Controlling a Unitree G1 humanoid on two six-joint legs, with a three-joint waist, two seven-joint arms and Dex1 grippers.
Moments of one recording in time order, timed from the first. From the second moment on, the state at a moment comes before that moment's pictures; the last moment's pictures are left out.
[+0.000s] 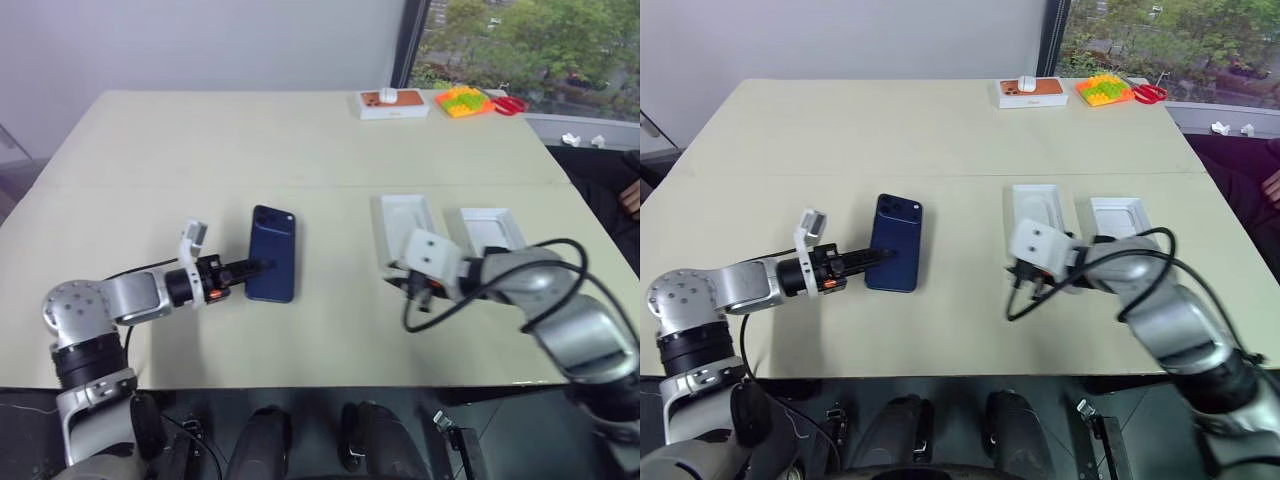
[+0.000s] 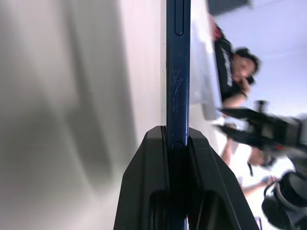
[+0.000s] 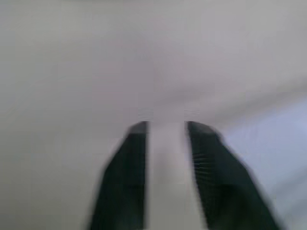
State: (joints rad) left arm -0.51 0.39 0.52 0.07 -1.25 1.61 -0.20; right arm -0.36 -0.93 0.17 -0.49 0.06 0.77 0.96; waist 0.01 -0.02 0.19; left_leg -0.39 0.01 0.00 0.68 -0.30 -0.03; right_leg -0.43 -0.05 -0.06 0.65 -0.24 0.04
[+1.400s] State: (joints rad) left arm -0.55 0.37 0.49 0.10 -1.30 1.58 -0.13; right arm -0.40 -0.73 0.39 -0.51 -0.08 0.66 0.97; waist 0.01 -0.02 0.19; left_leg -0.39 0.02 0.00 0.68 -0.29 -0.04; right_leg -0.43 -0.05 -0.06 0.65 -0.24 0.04
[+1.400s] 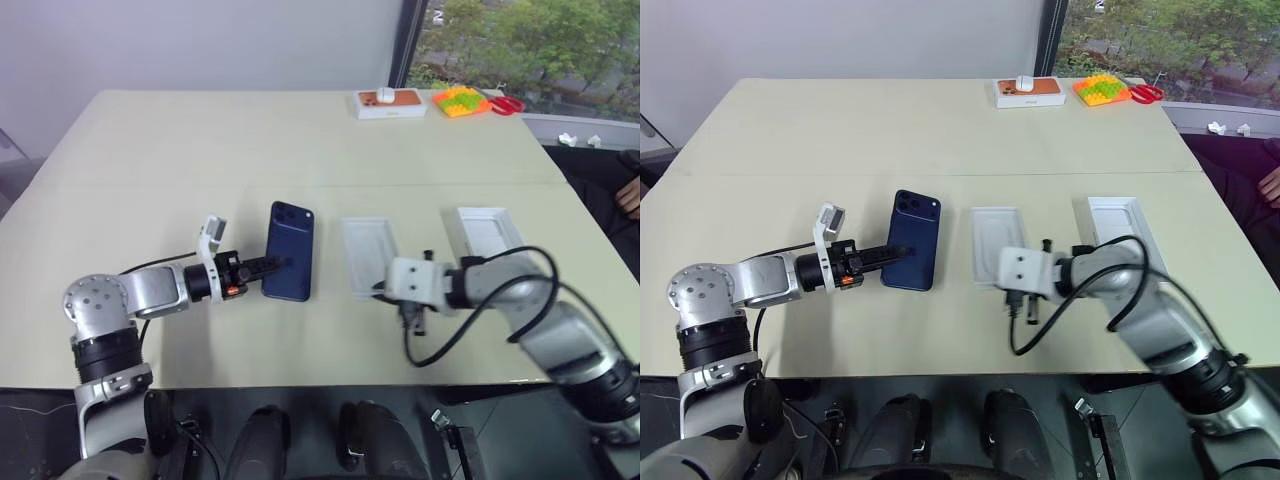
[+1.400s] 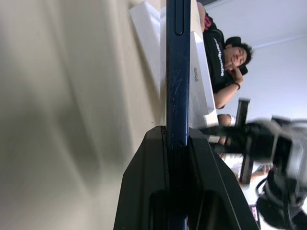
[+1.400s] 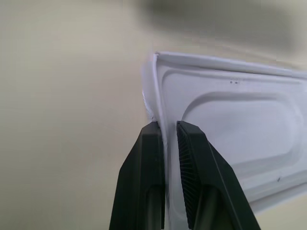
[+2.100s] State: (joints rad) left arm -0.74 0.32 0.46 0.23 -1.34 1.61 -0.02; right arm -0.40 -0.69 0.25 -0.60 0.08 0.73 0.95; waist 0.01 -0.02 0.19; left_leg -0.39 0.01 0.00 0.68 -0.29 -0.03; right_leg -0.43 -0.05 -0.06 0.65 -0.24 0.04
